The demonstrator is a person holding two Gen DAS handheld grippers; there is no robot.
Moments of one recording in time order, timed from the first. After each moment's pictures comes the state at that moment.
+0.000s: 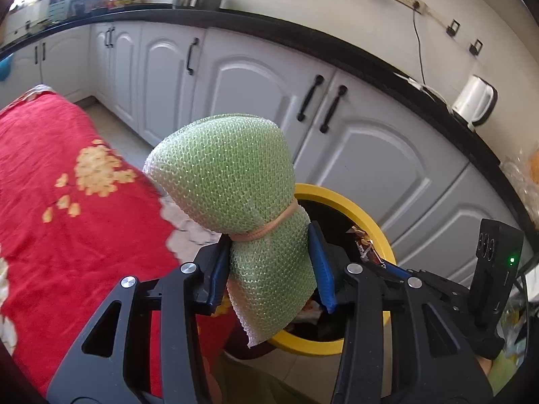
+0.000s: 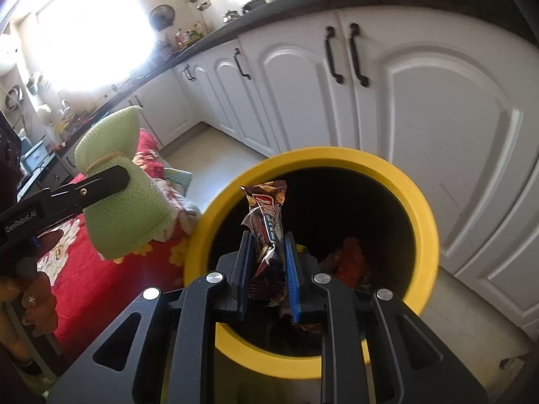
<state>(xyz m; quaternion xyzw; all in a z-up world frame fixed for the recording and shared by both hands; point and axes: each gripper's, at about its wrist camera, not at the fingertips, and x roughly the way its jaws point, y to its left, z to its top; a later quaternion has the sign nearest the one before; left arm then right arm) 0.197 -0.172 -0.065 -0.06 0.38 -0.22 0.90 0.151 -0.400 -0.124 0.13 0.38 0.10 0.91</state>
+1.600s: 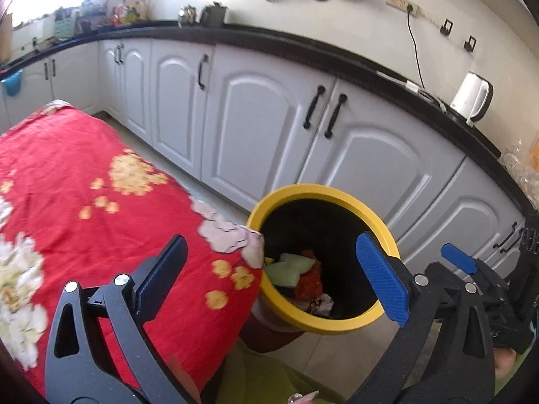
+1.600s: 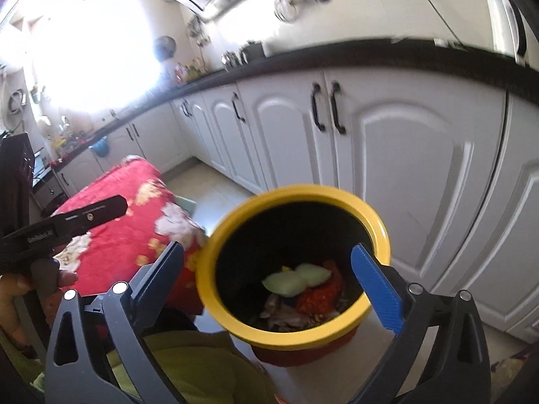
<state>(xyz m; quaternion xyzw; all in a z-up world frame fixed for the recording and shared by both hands) 0.149 -0.144 -0.039 -0.05 0.34 -0.19 0.92 0.080 -0.394 -0.070 0.10 0.29 0.07 0.95</state>
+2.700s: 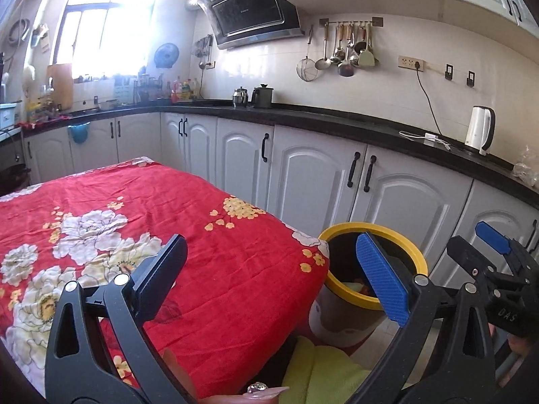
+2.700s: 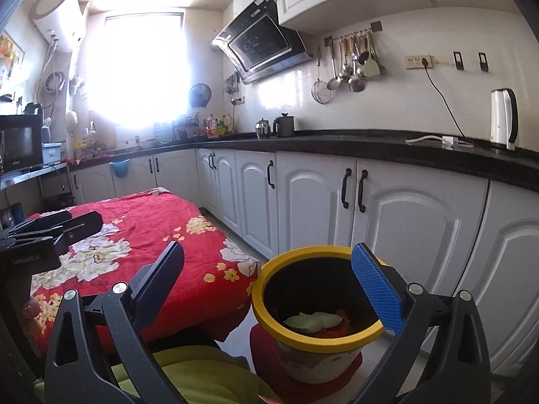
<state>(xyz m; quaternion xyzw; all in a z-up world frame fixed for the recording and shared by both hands) 0.002 -0.061 -0.011 -0.02 0.18 -0.09 0.98 -0.020 -0.304 -0.042 0.01 0.12 0.06 0.99</state>
